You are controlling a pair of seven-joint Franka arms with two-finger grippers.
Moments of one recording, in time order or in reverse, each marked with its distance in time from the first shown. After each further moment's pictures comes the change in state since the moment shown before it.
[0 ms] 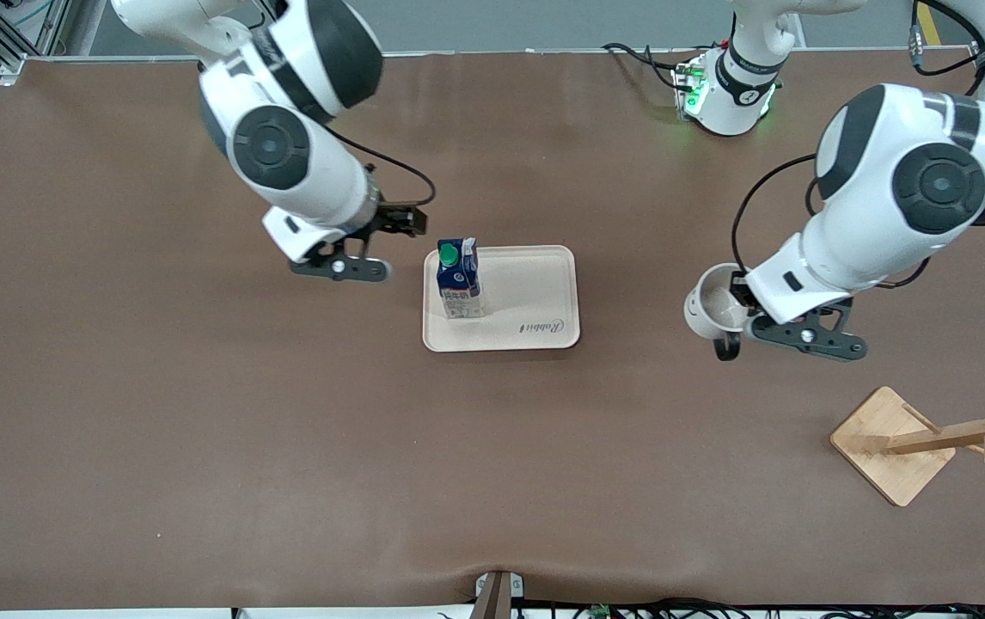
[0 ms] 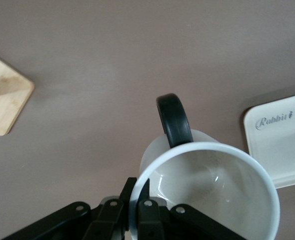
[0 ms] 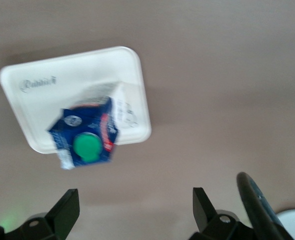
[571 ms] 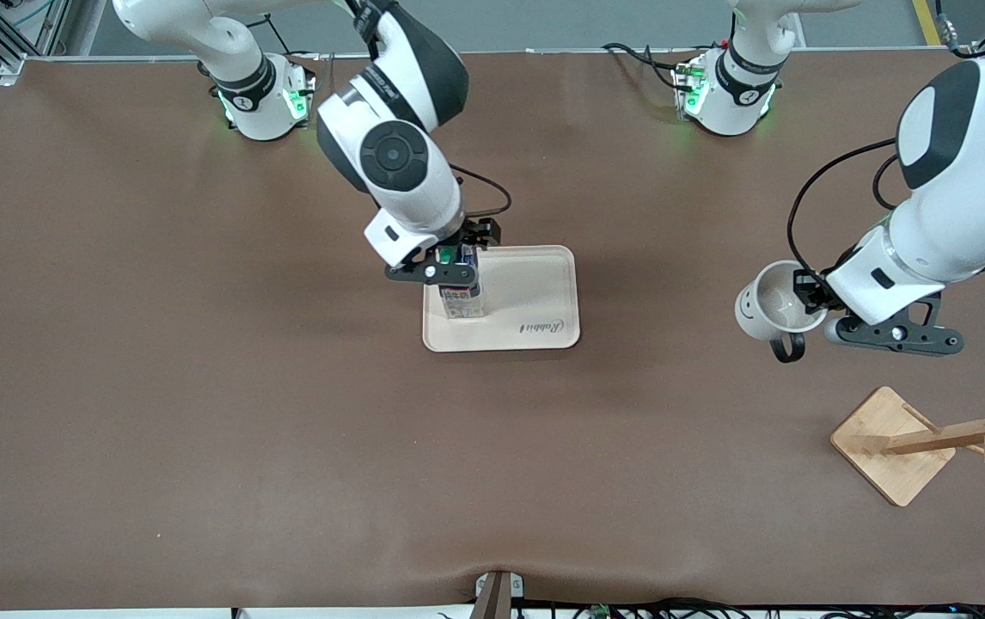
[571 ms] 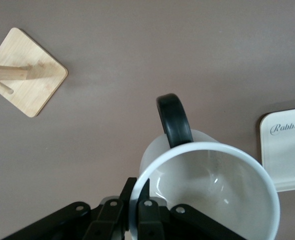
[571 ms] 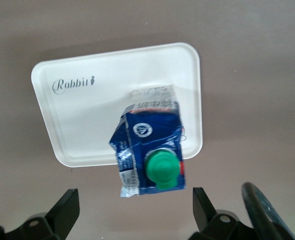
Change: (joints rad) left arm 0.072 -0.021 0.002 0.061 0.000 -0.090 -0.005; right arm 0.129 0.119 -0.001 -0.002 0.002 0.190 0.058
